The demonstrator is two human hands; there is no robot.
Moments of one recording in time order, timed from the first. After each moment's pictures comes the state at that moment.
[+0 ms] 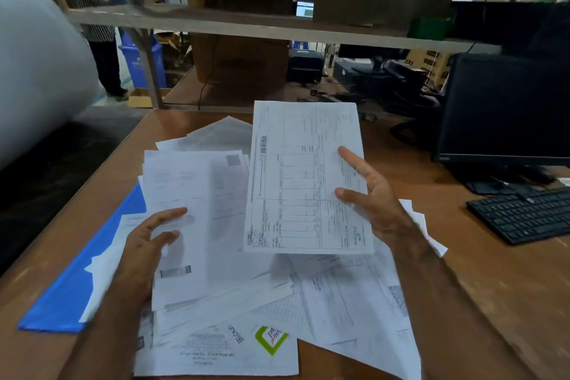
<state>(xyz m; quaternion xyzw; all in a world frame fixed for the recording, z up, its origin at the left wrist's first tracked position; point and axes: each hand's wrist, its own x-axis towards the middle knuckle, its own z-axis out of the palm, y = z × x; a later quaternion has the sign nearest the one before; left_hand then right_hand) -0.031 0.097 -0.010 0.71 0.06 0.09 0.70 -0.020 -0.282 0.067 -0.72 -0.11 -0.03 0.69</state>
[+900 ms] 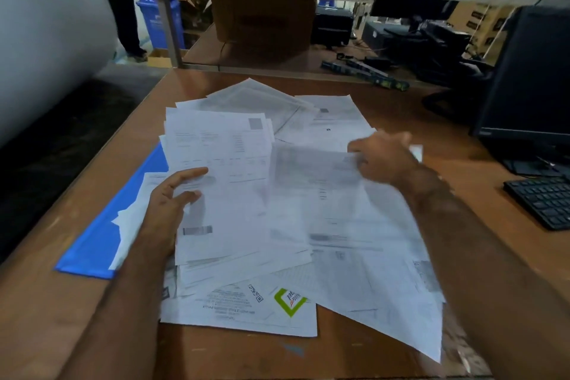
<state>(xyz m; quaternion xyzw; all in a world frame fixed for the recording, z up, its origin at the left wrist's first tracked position) -0.027 0.101 -0.014 0.72 0.04 0.10 0.69 0.039 -0.266 0.078 -1.00 -0.09 -0.03 -0.02</state>
